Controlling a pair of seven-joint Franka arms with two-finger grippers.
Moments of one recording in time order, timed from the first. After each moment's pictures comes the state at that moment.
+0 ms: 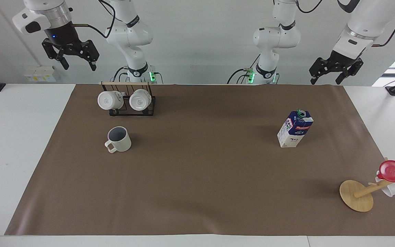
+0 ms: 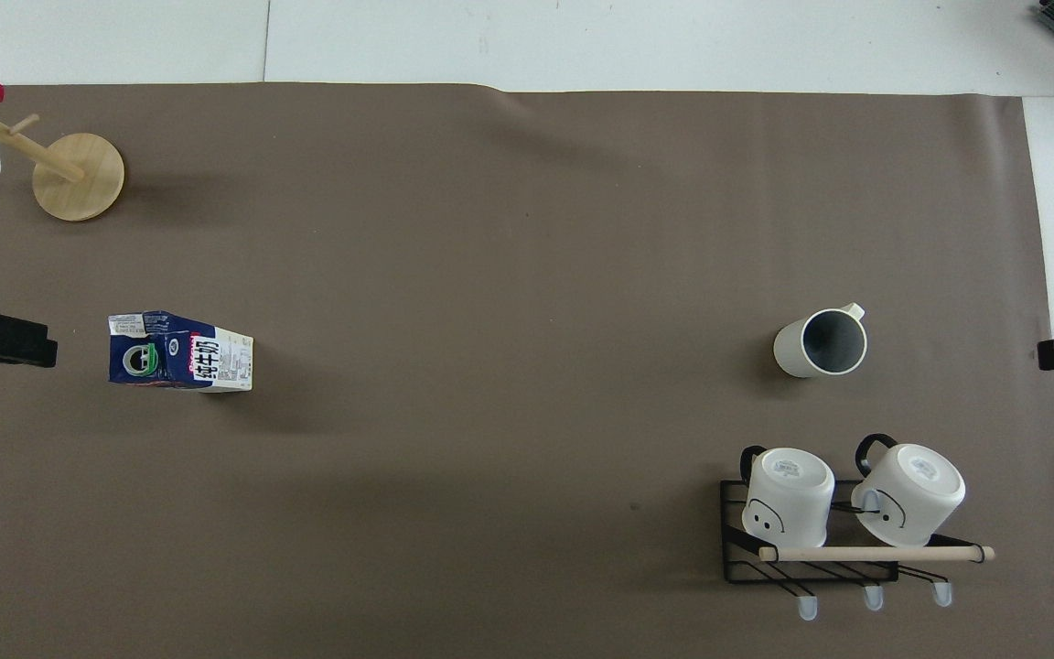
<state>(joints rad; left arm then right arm) -0.10 -0.13 0.05 -1.66 0.01 1.51 0.00 0.07 -0.12 -0.11 -1.53 -0.03 1.41 0.01</state>
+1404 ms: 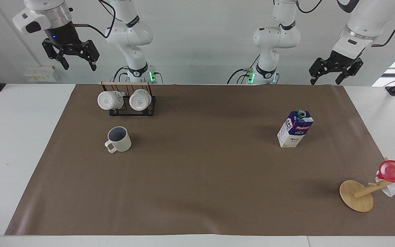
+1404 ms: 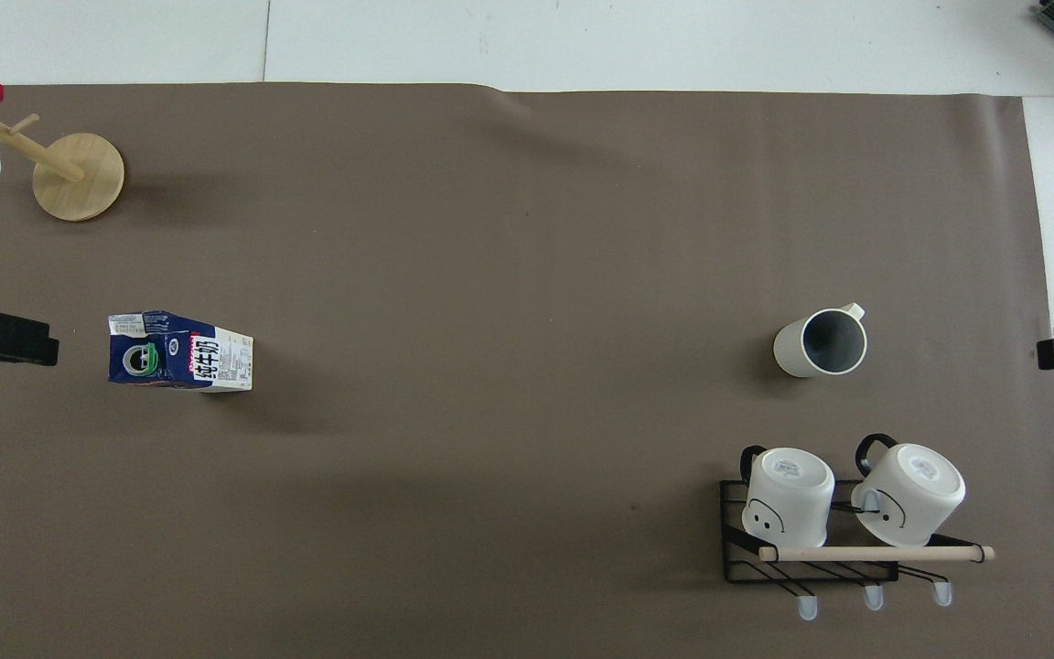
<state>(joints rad) -0.10 -0.13 0.04 -1.66 0.01 1.51 0.00 0.07 -0.12 -0.11 -1.53 -0.03 1.41 0.01</state>
